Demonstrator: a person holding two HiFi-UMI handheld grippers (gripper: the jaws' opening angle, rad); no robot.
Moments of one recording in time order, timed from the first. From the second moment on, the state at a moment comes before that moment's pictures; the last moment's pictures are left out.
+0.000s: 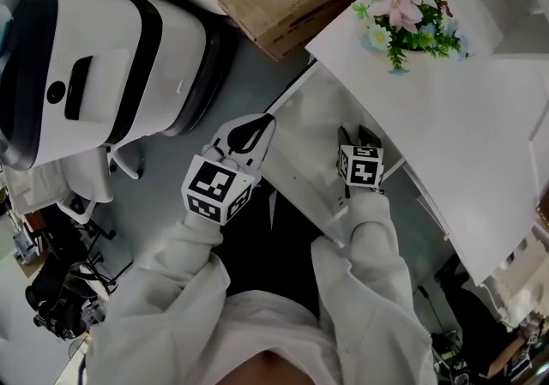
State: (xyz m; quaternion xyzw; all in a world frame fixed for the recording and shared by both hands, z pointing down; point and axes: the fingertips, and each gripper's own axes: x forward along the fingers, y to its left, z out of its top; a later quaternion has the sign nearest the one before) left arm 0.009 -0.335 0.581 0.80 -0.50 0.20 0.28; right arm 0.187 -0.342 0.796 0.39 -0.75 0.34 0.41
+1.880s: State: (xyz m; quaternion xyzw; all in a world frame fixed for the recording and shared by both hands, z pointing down) left arm 0.009 -0.326 0.555 0.83 -0.47 0.18 0.25; right arm 0.190 -0.339 0.725 0.46 -0.76 0.33 0.33
